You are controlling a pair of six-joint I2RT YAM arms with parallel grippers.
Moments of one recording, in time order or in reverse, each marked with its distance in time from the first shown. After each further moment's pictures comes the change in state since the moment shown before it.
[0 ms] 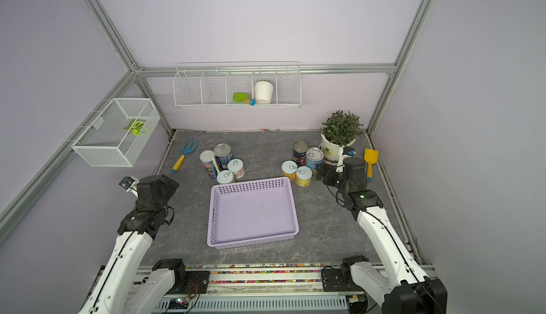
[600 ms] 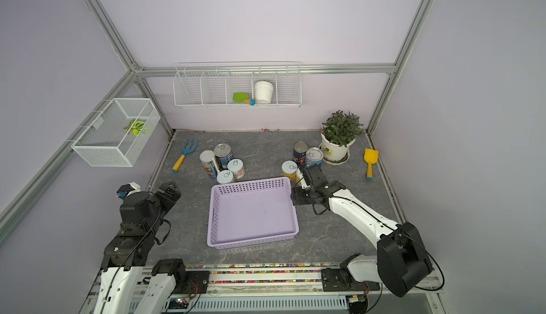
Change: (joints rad) left arm -0.020 -0.218 0.033 -0.148 0.241 0.000; right arm 0.297 0.323 0.071 -0.200 0.016 -0.069
